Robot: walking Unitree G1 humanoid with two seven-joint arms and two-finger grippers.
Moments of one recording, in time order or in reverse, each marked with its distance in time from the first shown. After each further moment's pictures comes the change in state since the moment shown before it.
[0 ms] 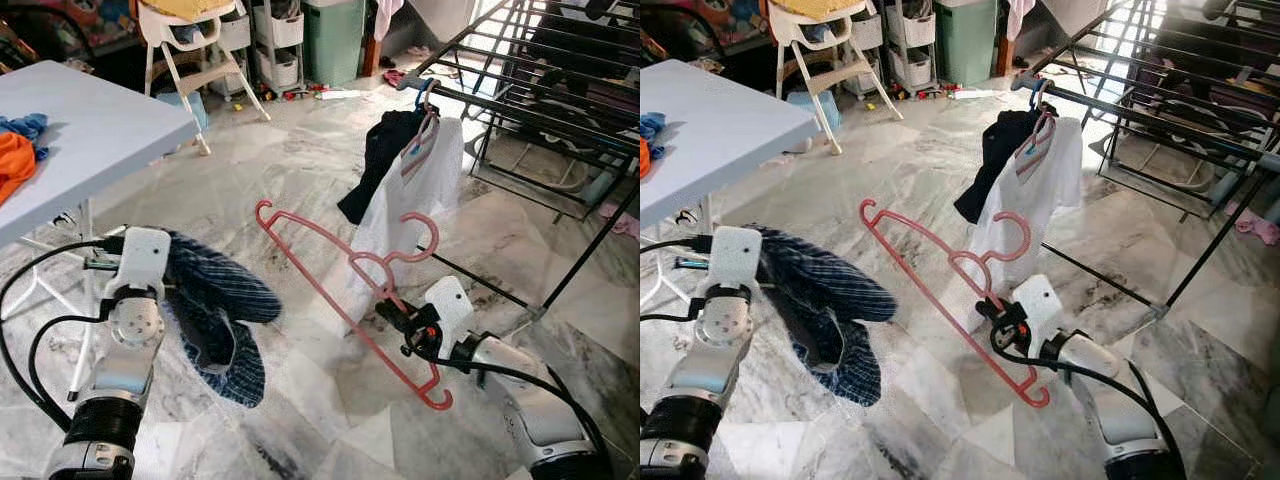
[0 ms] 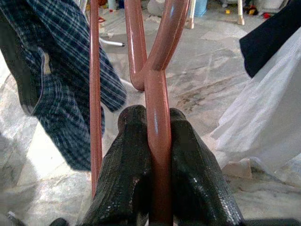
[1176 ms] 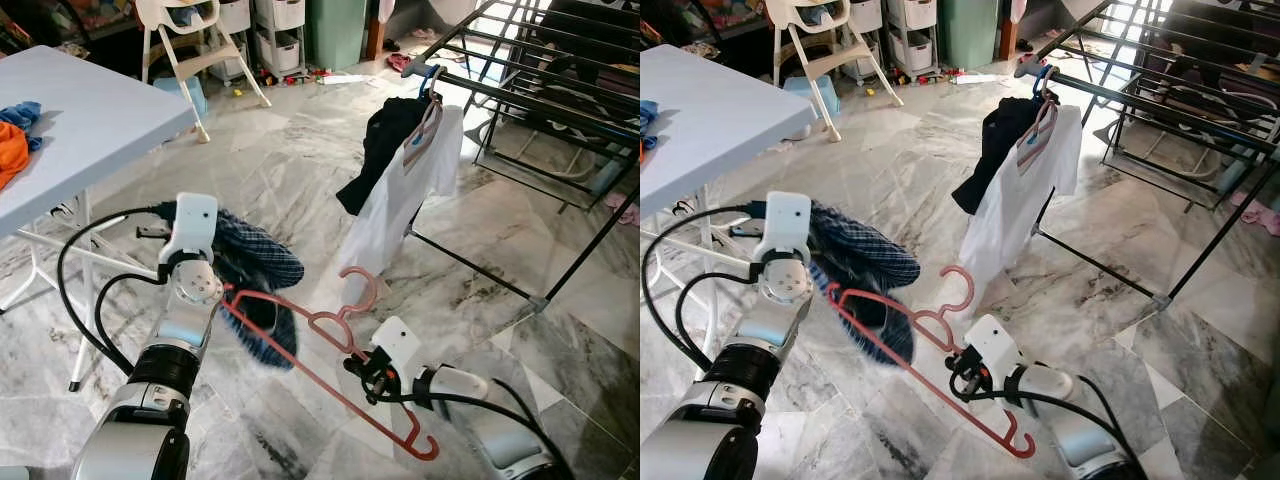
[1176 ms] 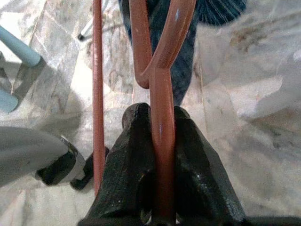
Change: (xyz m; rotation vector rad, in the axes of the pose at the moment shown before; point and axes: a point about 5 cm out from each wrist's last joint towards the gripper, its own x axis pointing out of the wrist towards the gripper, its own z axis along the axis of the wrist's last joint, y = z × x) left arm 0.017 -0.051 0.055 -0.069 -0.026 0.050; right arm 0.022 0.047 -0.041 0.007 0.284 0.123
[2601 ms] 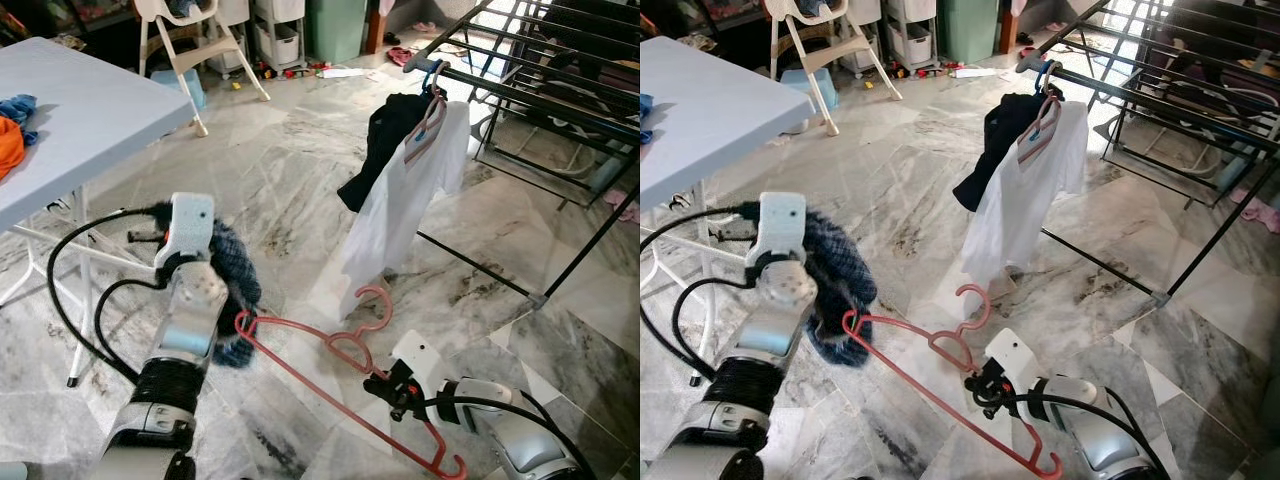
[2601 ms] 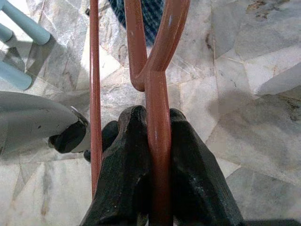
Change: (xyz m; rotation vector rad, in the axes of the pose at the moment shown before) left arm -0.014 -0.002 0.008 0.014 0.052 0.072; right arm -0.017 -0.011 -0.021 0.038 0.084 0.076
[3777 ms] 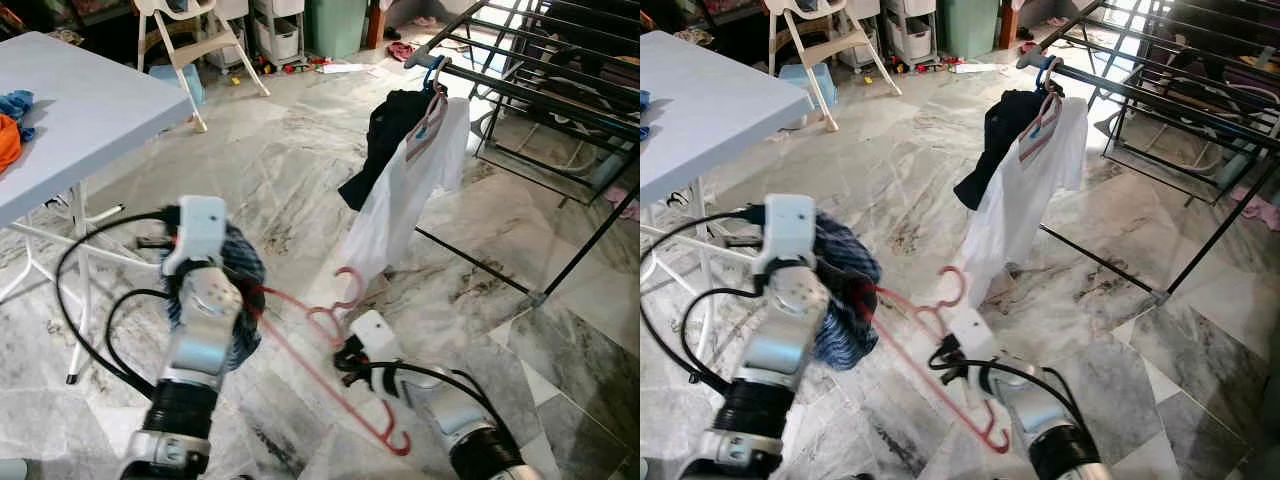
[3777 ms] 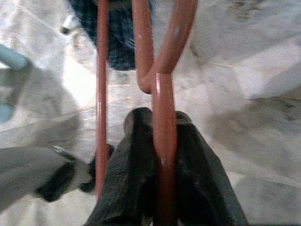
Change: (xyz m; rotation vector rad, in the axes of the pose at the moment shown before) left arm -0.026 -0.007 0.009 -0.006 0.012 -0.017; right arm 0.063 0.012 0.028 0.094 -0.034 -0.109
